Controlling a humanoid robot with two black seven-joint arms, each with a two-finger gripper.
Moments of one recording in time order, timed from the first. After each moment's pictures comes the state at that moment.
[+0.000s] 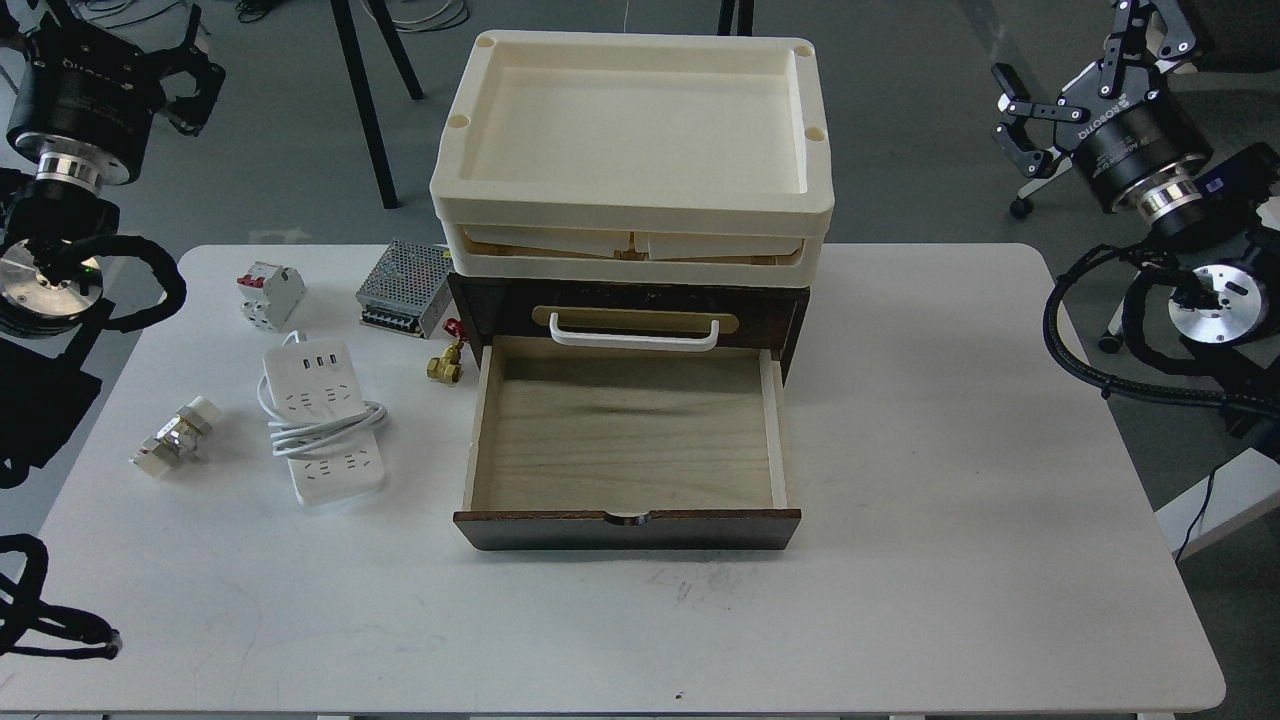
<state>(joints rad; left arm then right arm) -0.82 0.47 -0.97 -0.60 -0.13 -0.49 -0.32 0.97 -0.52 0.43 0.67 0.11 0.49 0.49</state>
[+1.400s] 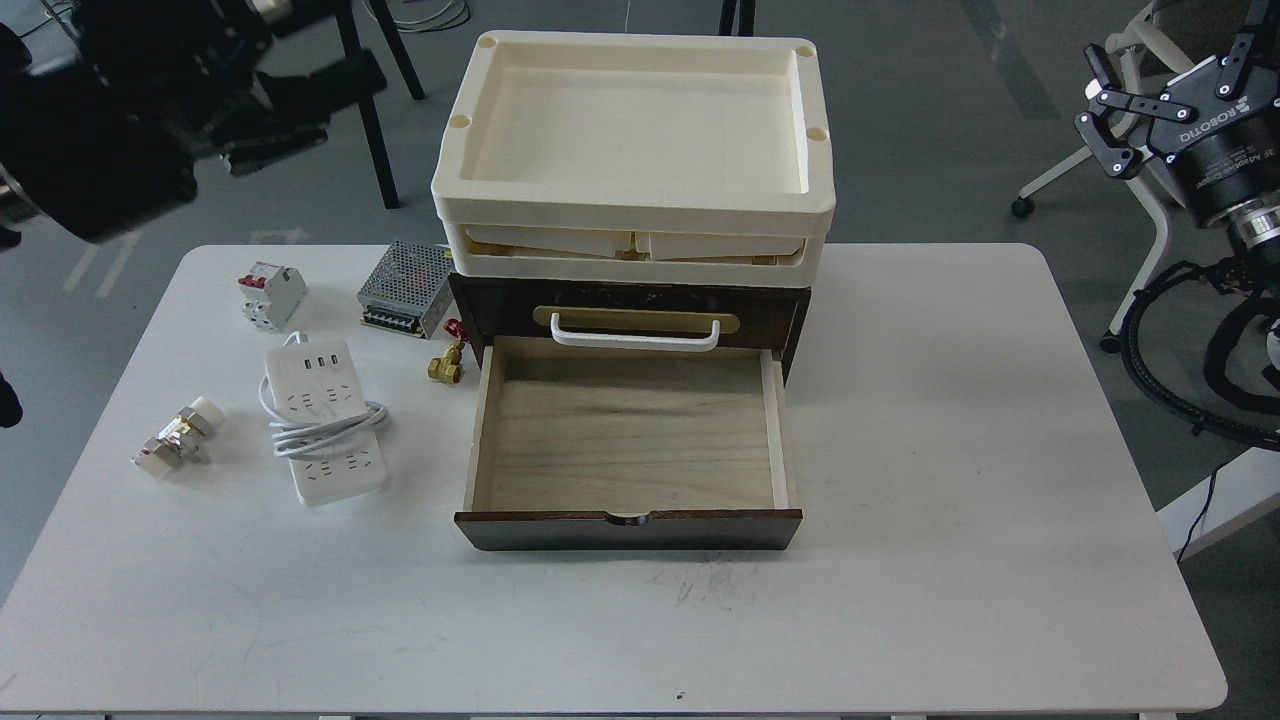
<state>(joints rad) -0.71 1.08 -0.74 -1.65 1.16 -0.43 -0.49 0.75 -0.72 0.67 0.98 0.11 0.49 0.49</state>
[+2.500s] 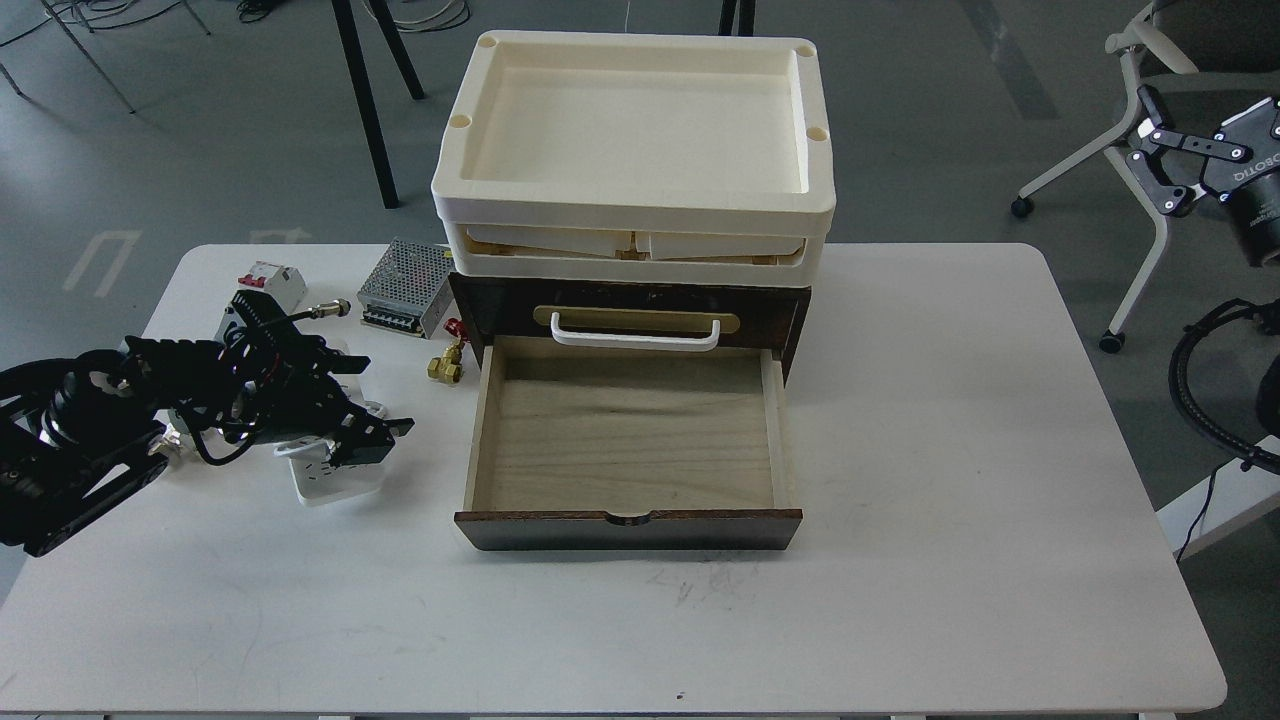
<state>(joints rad) -0.80 0.63 -0.22 -0.83 2.18 -0.03 -0.49 0.64 -0.79 0.72 0.99 0.12 0.49 0.49</state>
